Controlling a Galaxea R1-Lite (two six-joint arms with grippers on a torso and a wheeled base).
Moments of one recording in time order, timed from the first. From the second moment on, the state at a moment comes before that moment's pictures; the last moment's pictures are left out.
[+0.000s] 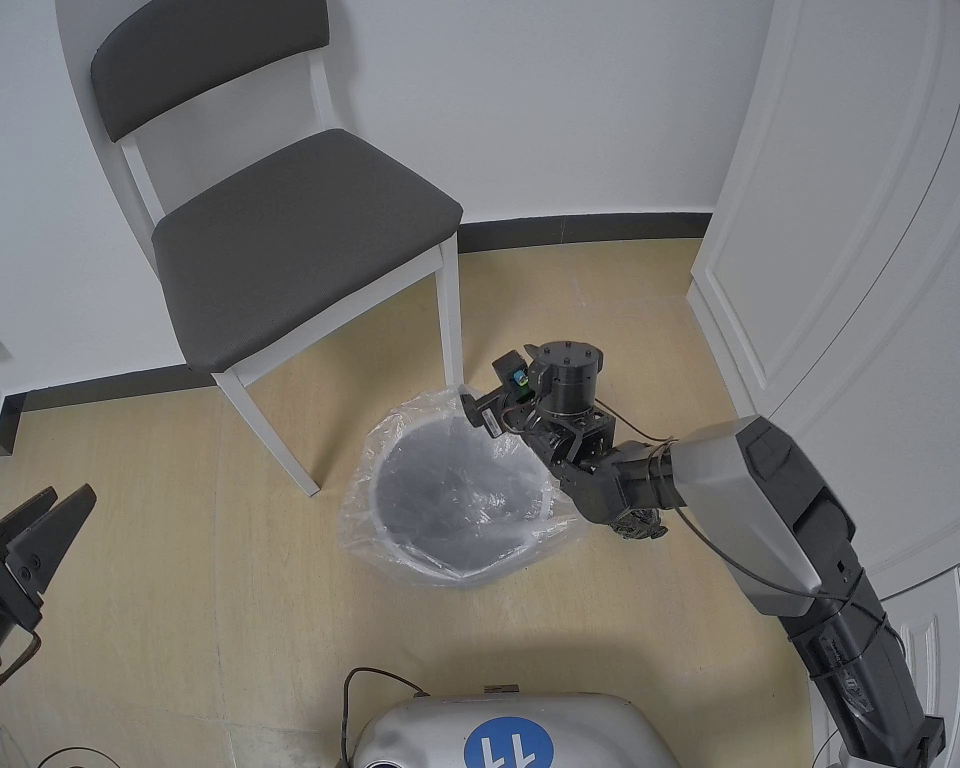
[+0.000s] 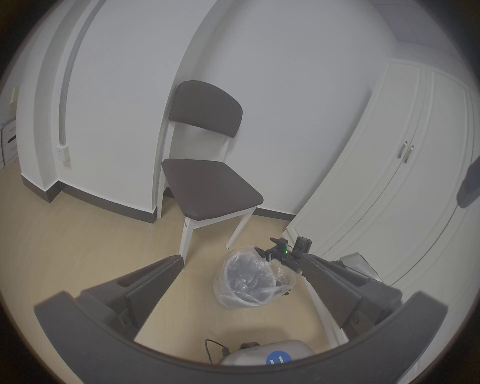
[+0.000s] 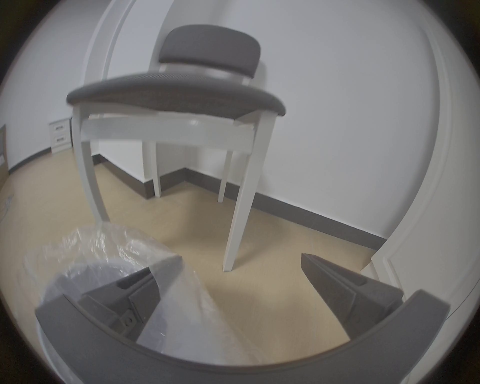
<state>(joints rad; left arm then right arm) -0.06 0.66 -0.38 -0.24 -0.24 -0.33 0.57 2.69 -2.00 -0.69 -0.22 -0.42</state>
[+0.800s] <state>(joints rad) -0.23 0.88 -0.60 -0.01 -0.22 -0.26 0.57 2.36 -1.61 -0.49 -0.22 -0.07</state>
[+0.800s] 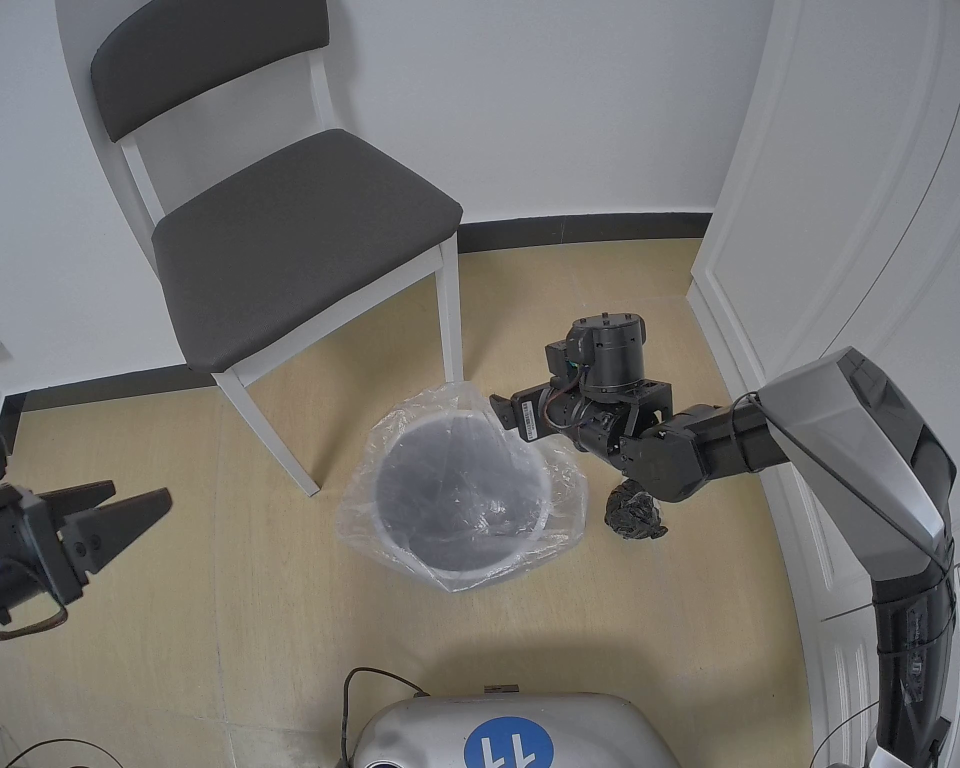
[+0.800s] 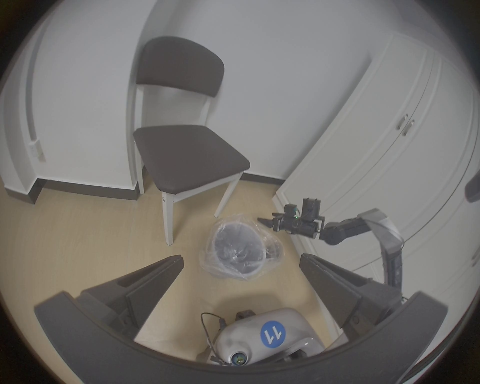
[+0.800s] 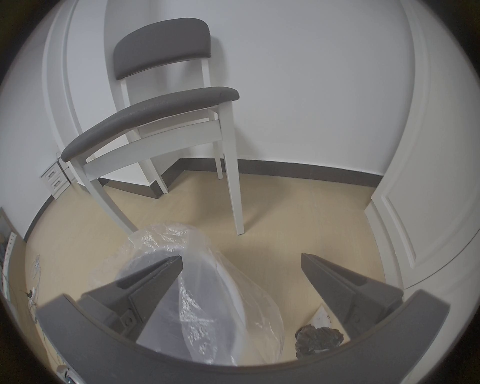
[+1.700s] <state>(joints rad) -0.34 1.96 -0.88 -0.62 -0.01 0.01 0.60 2.32 -1.37 -0.69 -0.26 0.04</state>
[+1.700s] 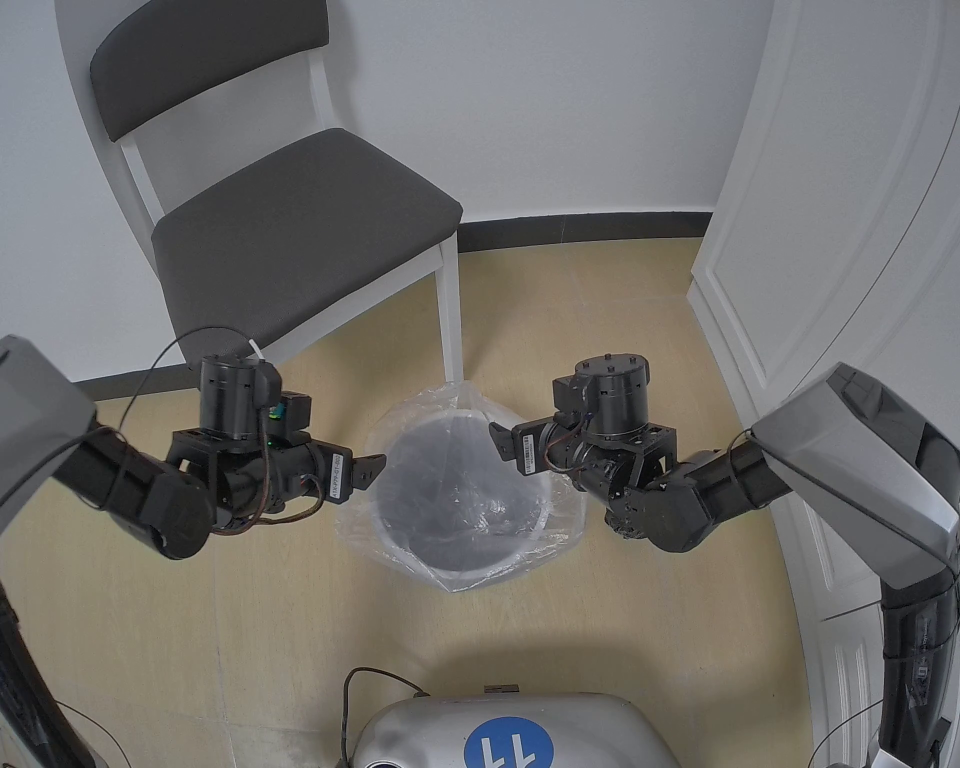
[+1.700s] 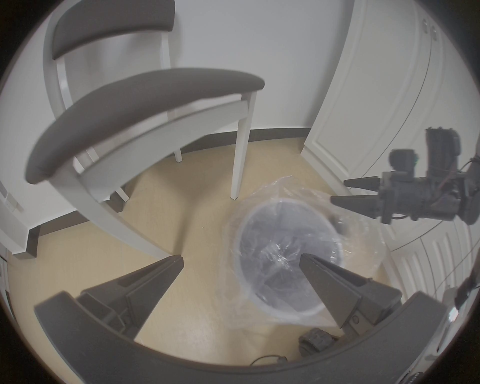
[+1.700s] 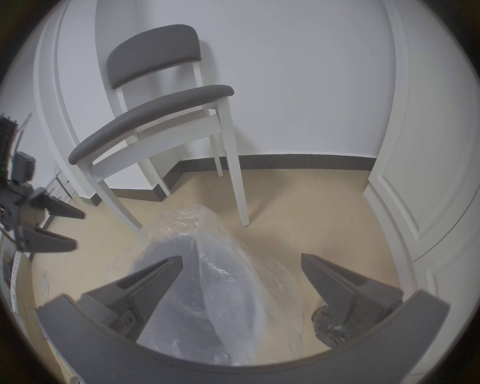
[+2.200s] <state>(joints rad) -0.29 2.24 -1.14 -0.64 0.05 0.01 0.58 2.44 -1.47 -0.74 -0.27 0.04</state>
